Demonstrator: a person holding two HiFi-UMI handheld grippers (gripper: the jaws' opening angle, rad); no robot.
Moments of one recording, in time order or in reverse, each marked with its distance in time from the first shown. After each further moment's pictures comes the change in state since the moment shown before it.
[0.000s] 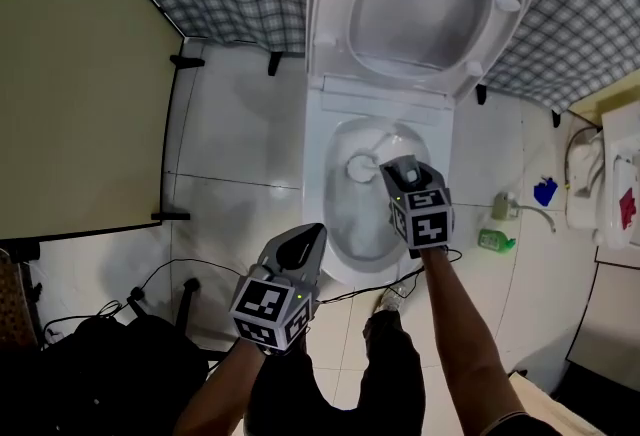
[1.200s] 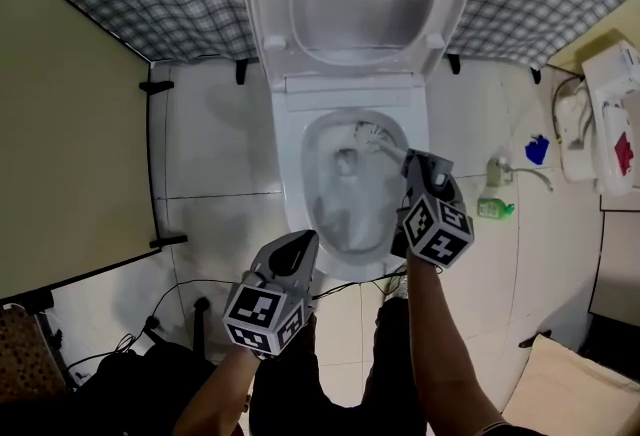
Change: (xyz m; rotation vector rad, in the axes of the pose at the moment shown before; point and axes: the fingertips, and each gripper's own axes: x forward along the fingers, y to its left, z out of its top) left arm 0.016 -0.011 -0.022 0.072 0.094 -0.119; right arm -0.072 -0.080 -0.034 0.616 -0.317 -0.399
